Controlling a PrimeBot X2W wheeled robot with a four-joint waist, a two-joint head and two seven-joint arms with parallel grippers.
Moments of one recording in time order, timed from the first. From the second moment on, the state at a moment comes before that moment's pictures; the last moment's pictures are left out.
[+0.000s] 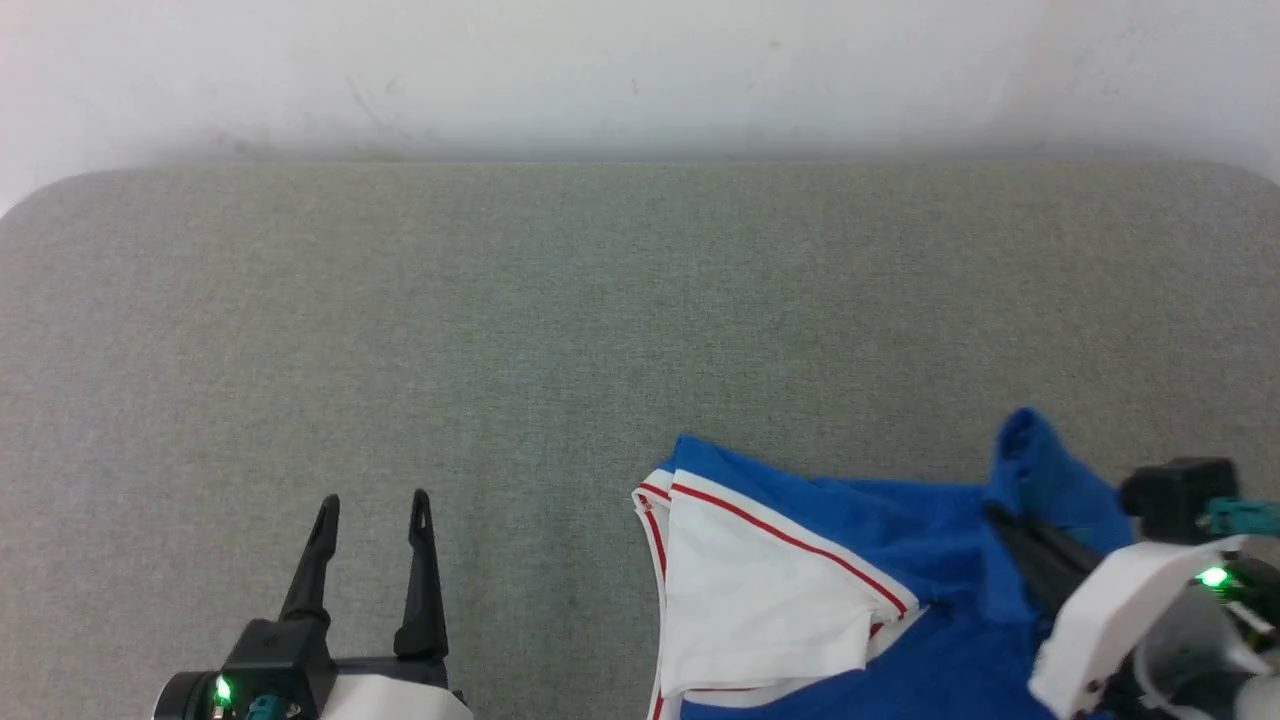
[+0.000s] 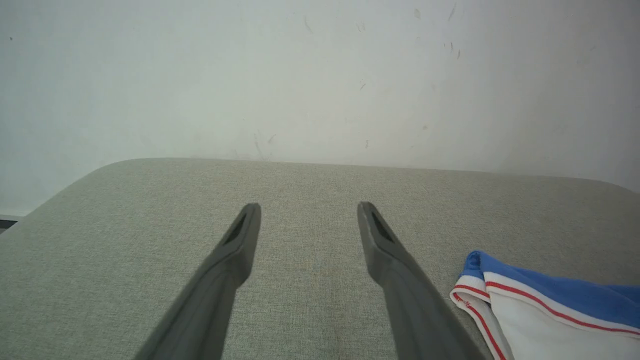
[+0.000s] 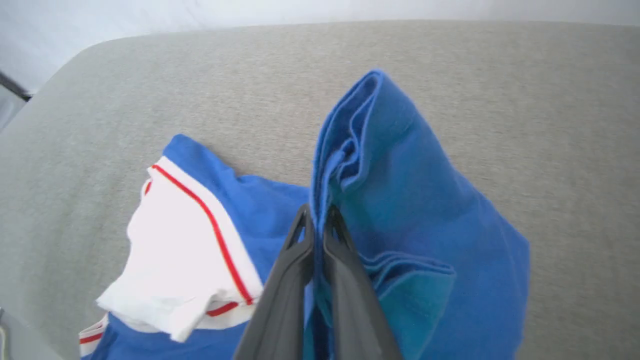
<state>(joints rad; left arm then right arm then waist) 0.10 0.39 -0.40 -0.20 -0.41 0.46 -0.24 0.04 -0.28 0.05 -0.15 0.49 0.13 0.47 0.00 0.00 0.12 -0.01</state>
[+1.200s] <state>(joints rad) 0.06 0.34 -0.42 -0.08 -0.44 0.39 -0.25 -0.22 -0.05 0.42 0.36 0.36 0.13 0.39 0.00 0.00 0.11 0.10</state>
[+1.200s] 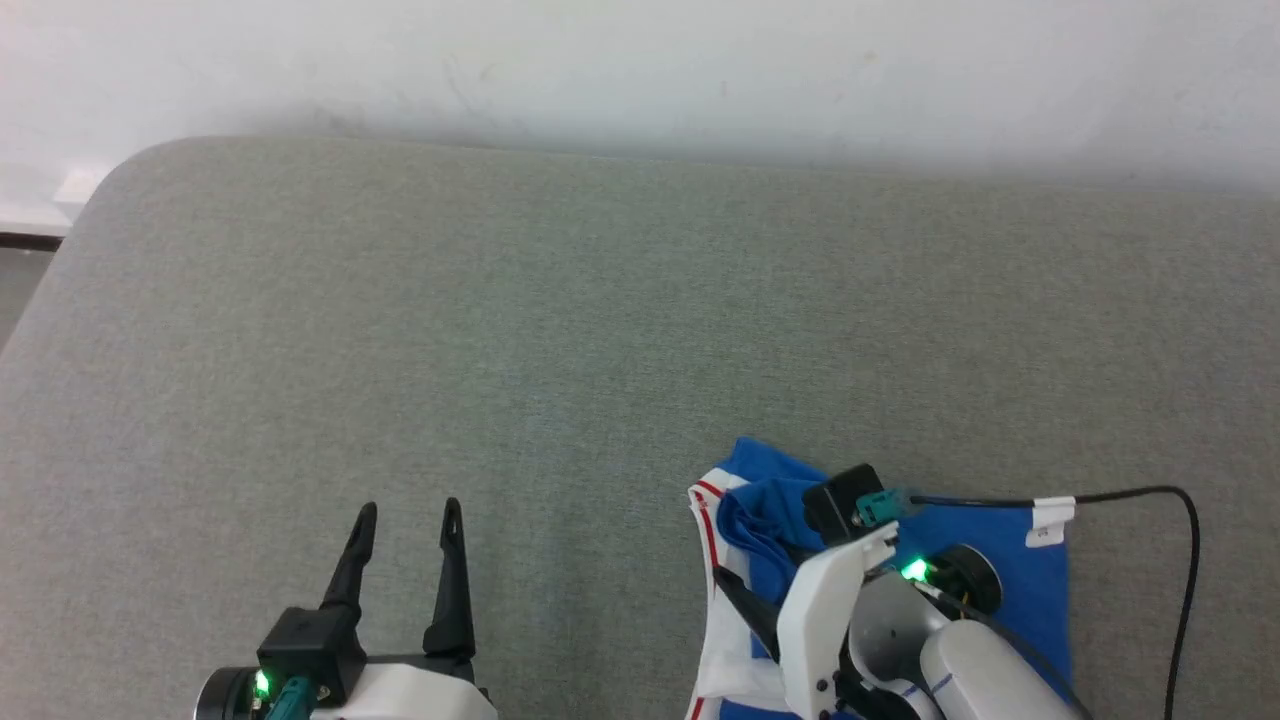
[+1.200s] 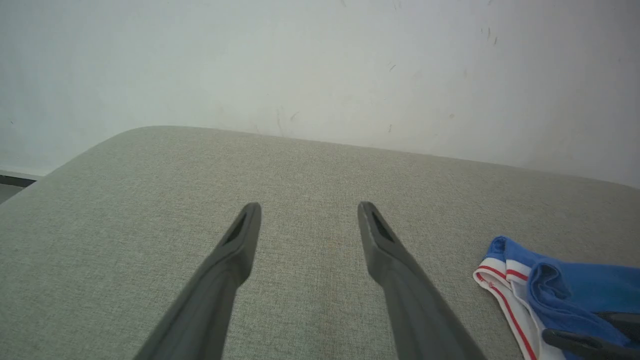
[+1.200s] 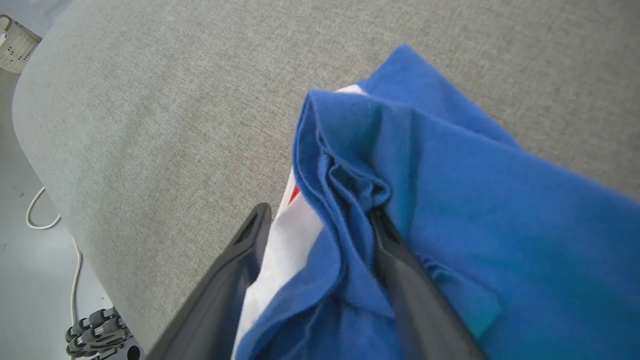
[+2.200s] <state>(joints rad) 0.03 0.33 -0.42 -0.08 -0.41 0.38 -0.25 0.07 -0.07 -0.11 0.06 0.27 0.13 0.46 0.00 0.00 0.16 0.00</state>
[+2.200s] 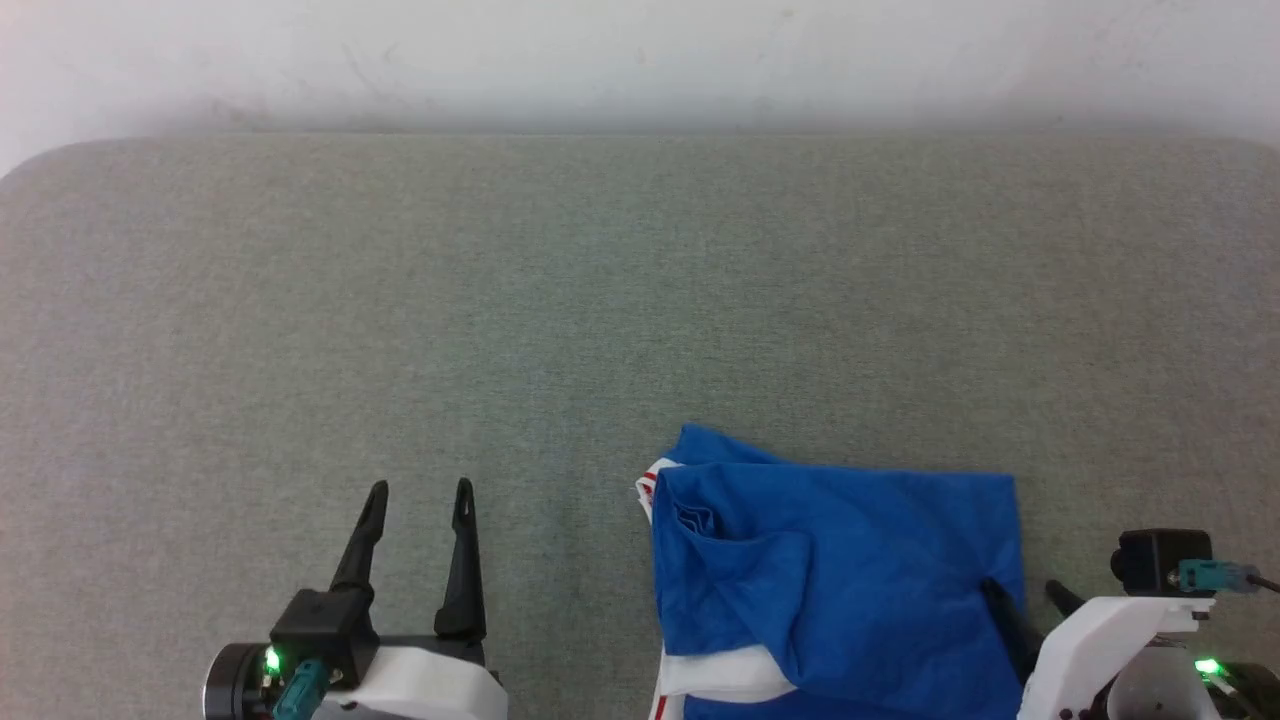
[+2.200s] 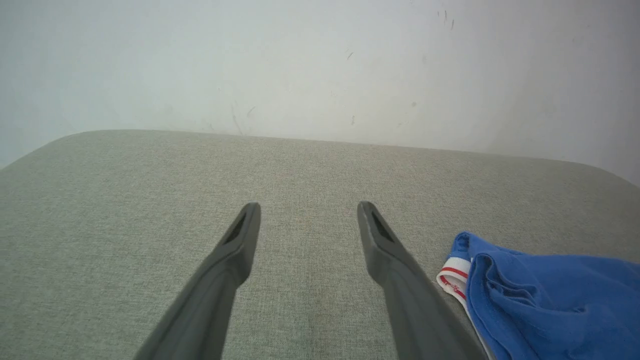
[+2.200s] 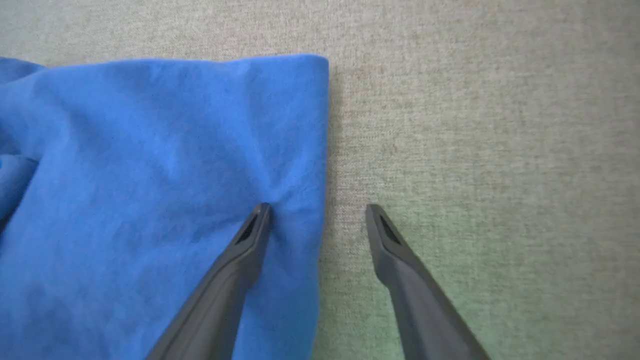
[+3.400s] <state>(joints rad) -0.08 0.35 -0.45 -0.10 -0.36 0.39 -0.21 -0.28 -0.33 -0.05 0.20 0.28 0.13 0.43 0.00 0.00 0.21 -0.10</state>
